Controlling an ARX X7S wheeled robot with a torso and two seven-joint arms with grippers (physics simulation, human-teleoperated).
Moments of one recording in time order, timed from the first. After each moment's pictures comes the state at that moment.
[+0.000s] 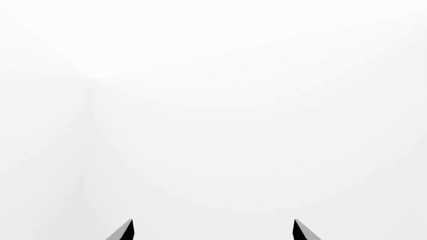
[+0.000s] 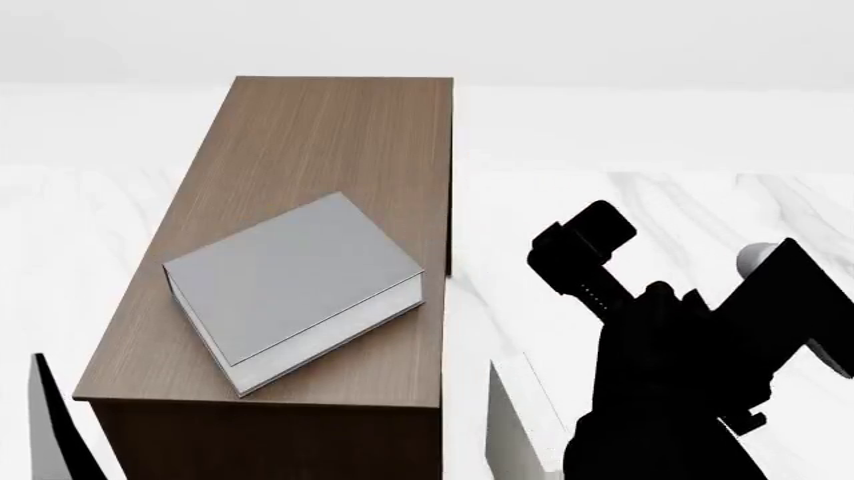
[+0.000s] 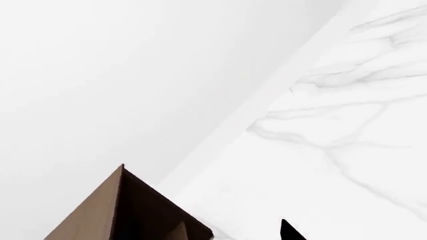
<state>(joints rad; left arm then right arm) 0.04 -0.47 0.37 0.46 0.13 0.31 -0.68 0.65 0.45 -0.43 -0.15 1.31 0.07 1.00</state>
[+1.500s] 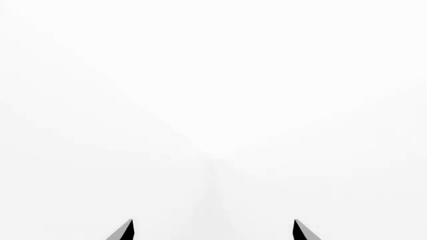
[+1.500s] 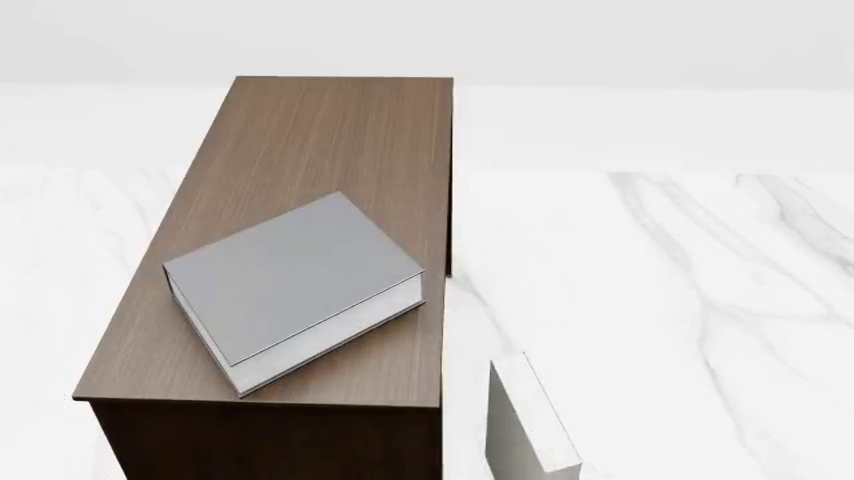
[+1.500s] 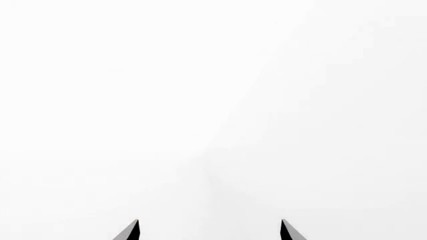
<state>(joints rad) 0.00 -0.56 0.00 0.52 0.19 0.29 -0.87 0.16 0.77 -0.15 -0.33 0.09 -0.55 1.25</state>
